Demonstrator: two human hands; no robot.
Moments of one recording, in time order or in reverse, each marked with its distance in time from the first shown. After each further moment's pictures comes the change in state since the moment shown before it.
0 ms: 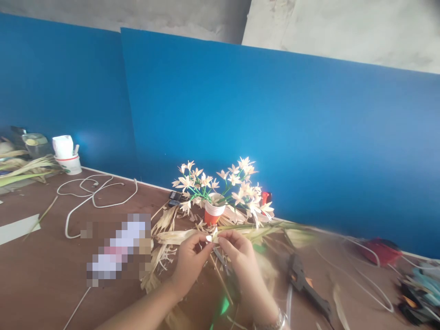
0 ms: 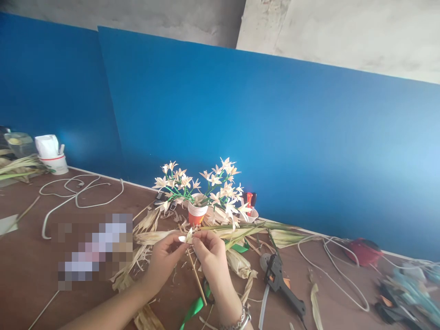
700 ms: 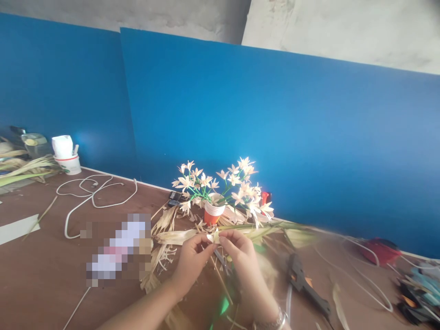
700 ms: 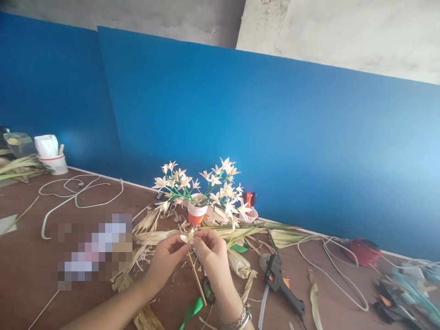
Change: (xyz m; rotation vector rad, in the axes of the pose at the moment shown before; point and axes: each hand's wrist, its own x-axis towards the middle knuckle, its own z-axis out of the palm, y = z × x) left_hand 0.000 0.001 0.004 -0.144 -0.067 -0.114; right_hand -0.001 -0.003 0.001 0.009 0.073 0.002
